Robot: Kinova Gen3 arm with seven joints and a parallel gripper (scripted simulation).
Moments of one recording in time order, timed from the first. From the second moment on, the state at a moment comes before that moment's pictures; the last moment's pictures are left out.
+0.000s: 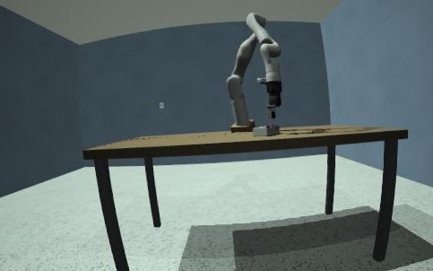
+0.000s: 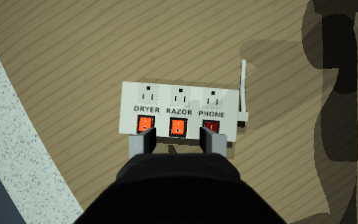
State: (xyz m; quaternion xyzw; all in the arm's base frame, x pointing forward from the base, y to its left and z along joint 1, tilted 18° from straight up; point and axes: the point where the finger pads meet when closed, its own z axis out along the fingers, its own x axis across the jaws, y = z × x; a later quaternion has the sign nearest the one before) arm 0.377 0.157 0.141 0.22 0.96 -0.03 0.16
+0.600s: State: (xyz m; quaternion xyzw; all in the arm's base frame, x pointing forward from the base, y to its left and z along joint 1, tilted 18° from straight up) arm 0.337 0.116 0.192 0.03 0.99 -0.08 0.15
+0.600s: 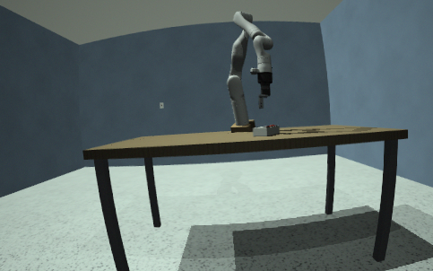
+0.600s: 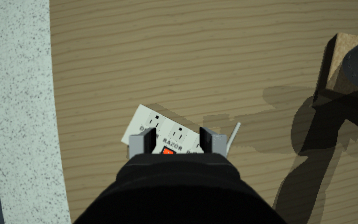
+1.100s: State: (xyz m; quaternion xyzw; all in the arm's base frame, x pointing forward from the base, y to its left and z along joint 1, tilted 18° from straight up) arm 0.318 0.120 0.211 -0.04 0.99 -0.07 0.14
